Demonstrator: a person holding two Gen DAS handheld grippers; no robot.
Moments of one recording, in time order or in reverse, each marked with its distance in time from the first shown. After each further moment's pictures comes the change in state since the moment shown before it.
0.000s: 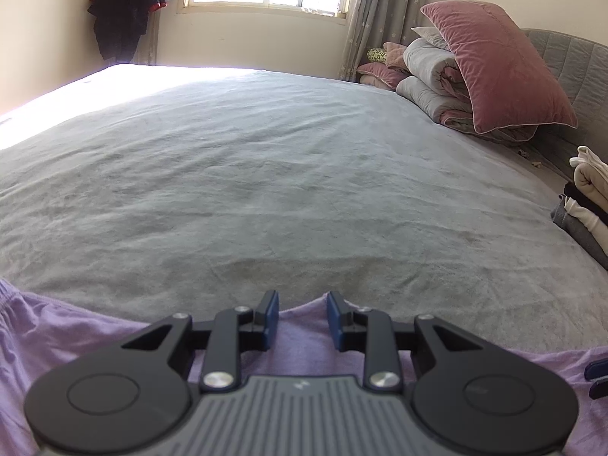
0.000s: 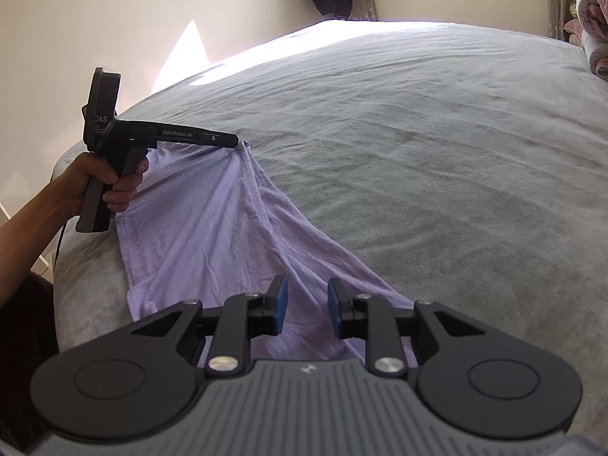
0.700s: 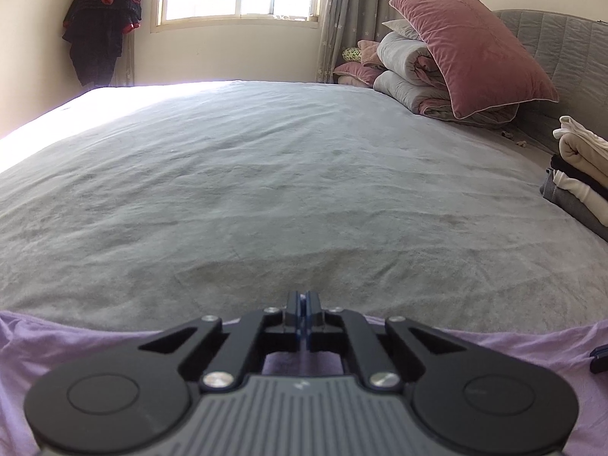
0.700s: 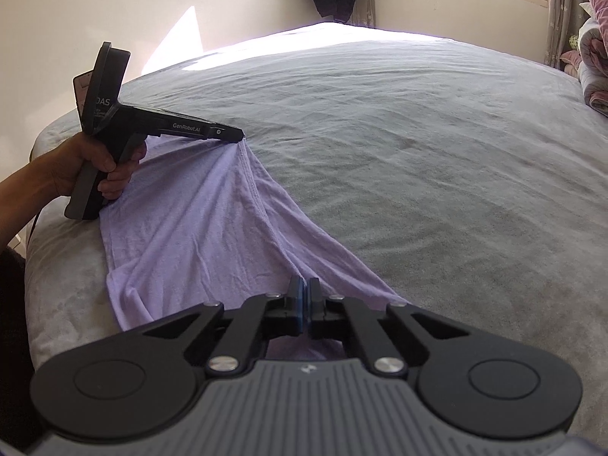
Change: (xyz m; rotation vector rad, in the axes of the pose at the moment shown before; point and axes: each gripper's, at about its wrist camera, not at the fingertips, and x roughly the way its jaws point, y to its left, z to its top) left arm 0.008 -0.024 -0.009 0.098 -0.046 -0.005; right arm 0.003 0.020 -0.003 -0.098 -0.025 -0.114
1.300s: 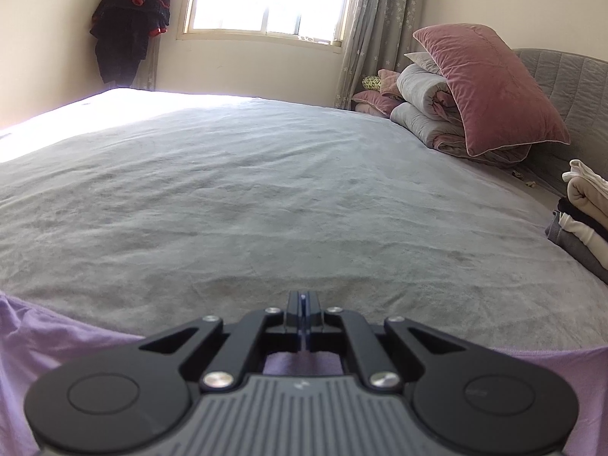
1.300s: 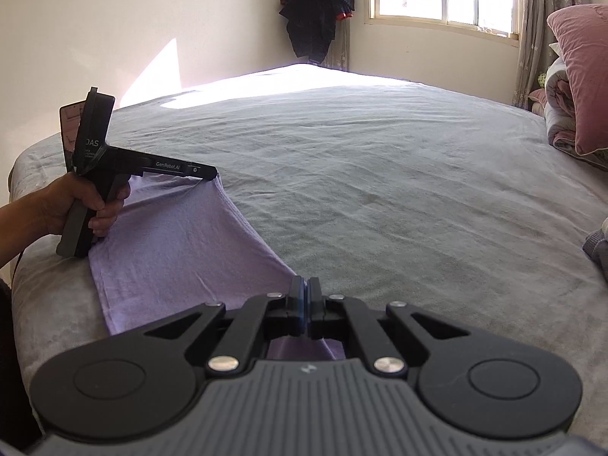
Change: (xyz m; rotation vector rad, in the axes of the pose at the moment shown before) left arm -0.004 0.008 0.000 -0.094 -0.061 0.023; right arm -0.020 0.000 0.010 -0.015 -0.102 -0.114
